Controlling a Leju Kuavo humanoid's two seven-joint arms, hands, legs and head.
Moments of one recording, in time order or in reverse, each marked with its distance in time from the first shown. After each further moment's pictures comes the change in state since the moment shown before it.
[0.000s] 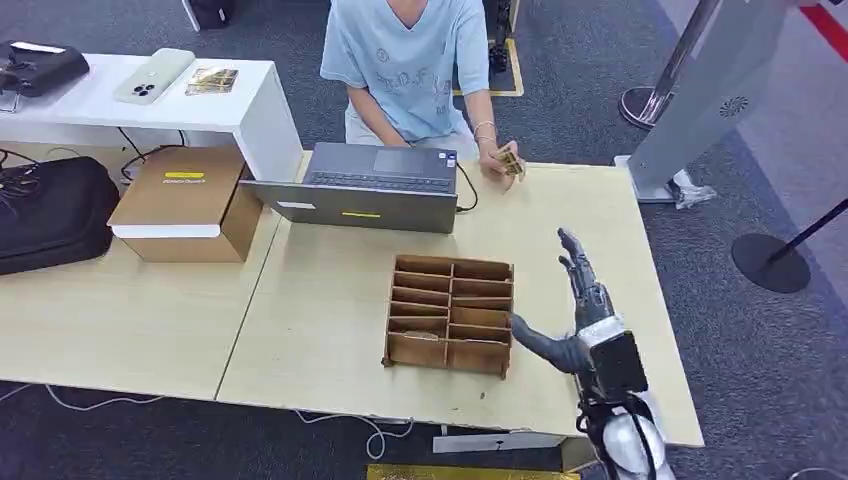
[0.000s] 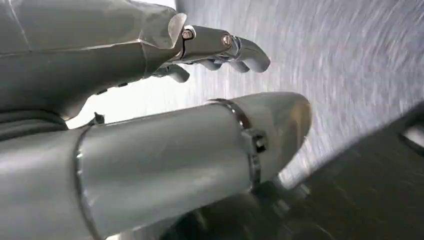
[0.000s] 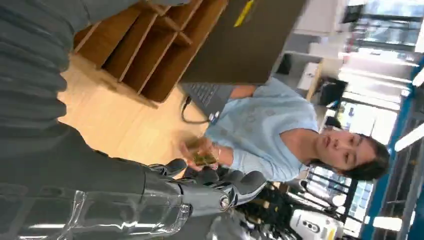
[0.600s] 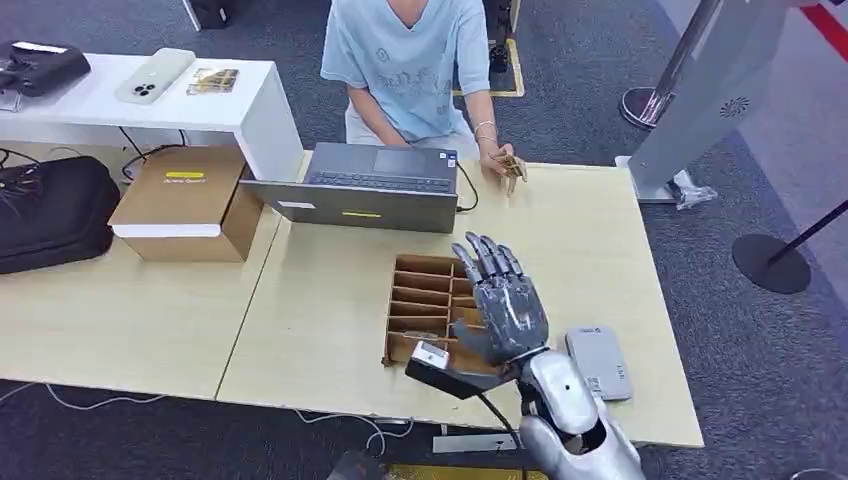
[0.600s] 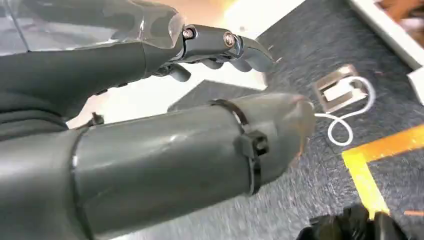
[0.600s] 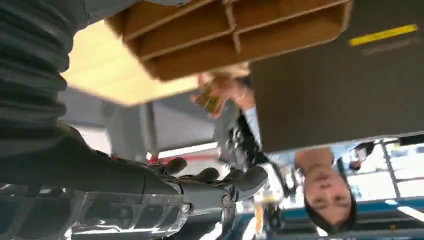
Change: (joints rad) left arm -0.184 -0.135 -0.527 -0.052 -0.363 -0.164 -0.095; right arm -0.145 -0.020 0.311 0.130 0.836 -0.148 0.335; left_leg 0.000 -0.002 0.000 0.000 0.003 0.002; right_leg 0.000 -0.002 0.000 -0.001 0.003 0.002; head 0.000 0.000
